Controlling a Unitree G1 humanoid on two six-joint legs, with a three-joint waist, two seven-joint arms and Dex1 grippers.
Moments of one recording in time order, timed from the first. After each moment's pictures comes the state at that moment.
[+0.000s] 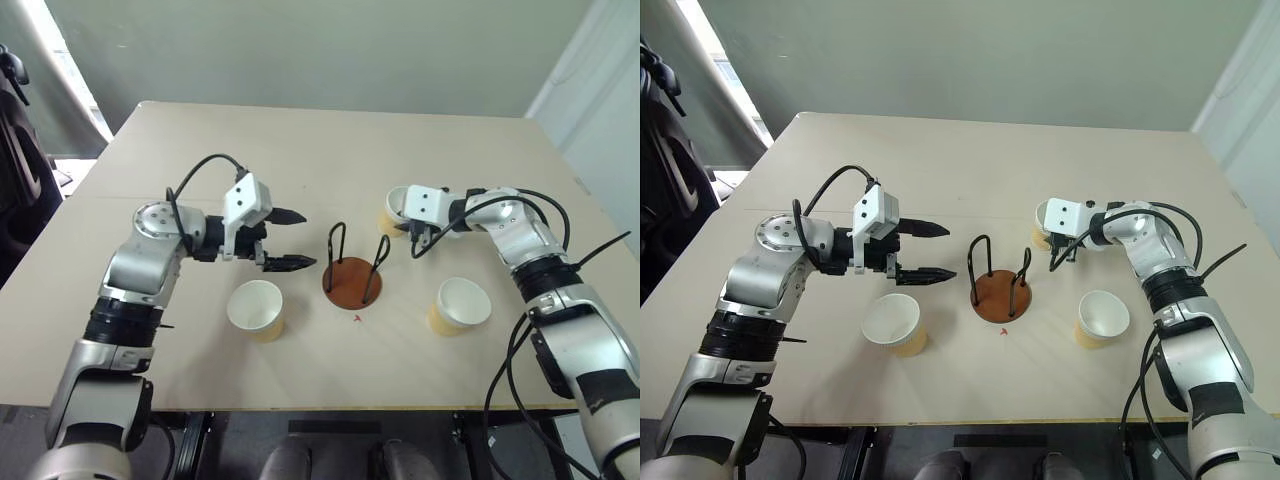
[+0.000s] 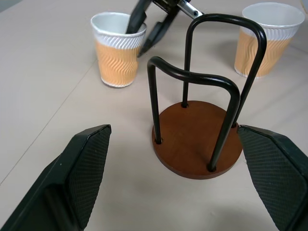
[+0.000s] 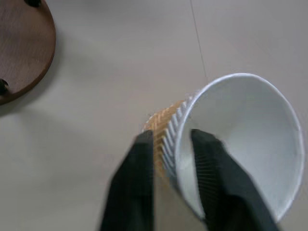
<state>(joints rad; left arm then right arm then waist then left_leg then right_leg) -0.74 0.70 -0.09 0.16 -0.30 0.37 -1.26 -1.05 -0.55 0.32 0.77 -0.25 -0.16 0.99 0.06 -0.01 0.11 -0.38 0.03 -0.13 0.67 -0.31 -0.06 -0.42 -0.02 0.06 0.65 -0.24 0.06</state>
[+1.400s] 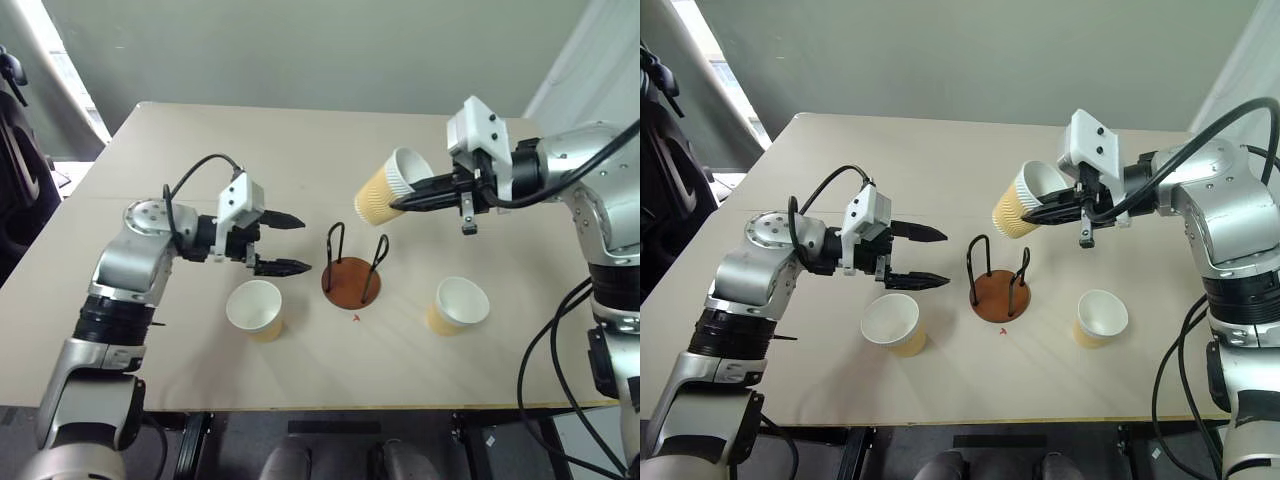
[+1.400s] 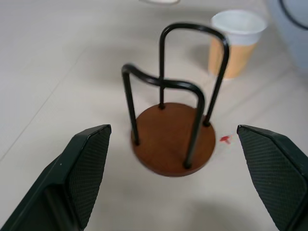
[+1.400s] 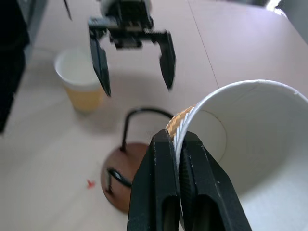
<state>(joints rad) -0.76 0.76 -0.08 0.16 -0.37 0.41 -1.37 -1.04 -0.75 0.14 -0.14 0.33 0.76 1.31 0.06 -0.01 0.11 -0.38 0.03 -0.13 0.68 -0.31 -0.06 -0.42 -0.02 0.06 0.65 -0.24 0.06</state>
